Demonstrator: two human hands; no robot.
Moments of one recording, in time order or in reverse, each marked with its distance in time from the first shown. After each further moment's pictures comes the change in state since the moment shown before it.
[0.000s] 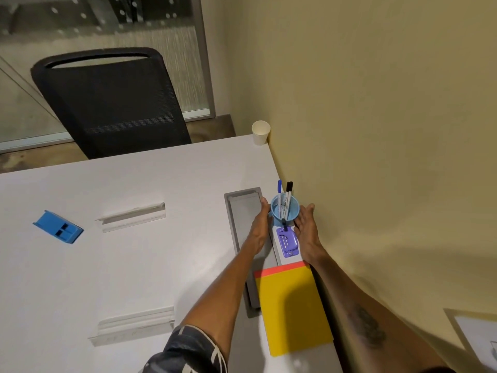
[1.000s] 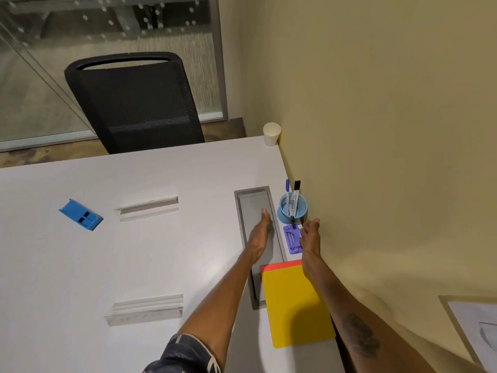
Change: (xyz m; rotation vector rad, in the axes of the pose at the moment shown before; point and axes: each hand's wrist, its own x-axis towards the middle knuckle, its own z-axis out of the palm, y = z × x) left_hand -0.062 -0.001 -0.005 0.056 0.144 -0.089; right_hand -0.027 0.022 0.008 0.105 0.230 0.156
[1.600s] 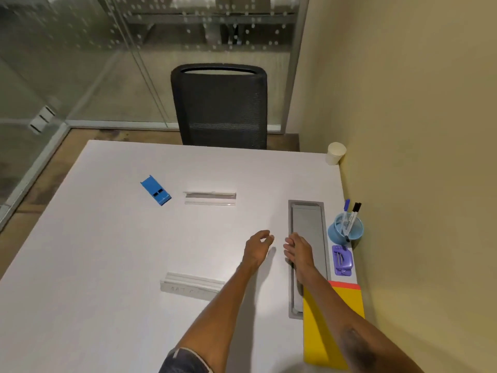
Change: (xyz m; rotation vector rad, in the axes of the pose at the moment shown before) left_hand -0.068 -0.028 -0.128 0.118 0.379 0.039; right_hand -0.069 0.043 0.121 -0.279 -0.337 0.091
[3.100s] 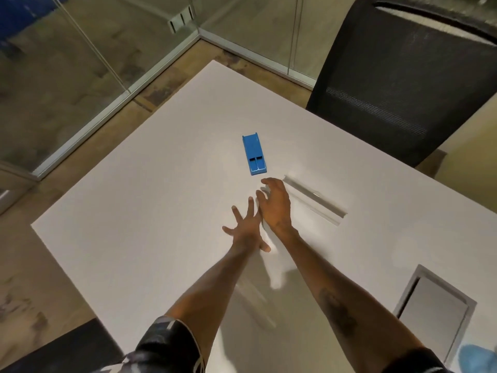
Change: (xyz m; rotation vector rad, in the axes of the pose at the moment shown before) left_hand 0.114 -0.114 -0.217 0.547 0.251 -0.350; right_hand 0.115 0.031 0.355 -0.850 -0.470 -0.733
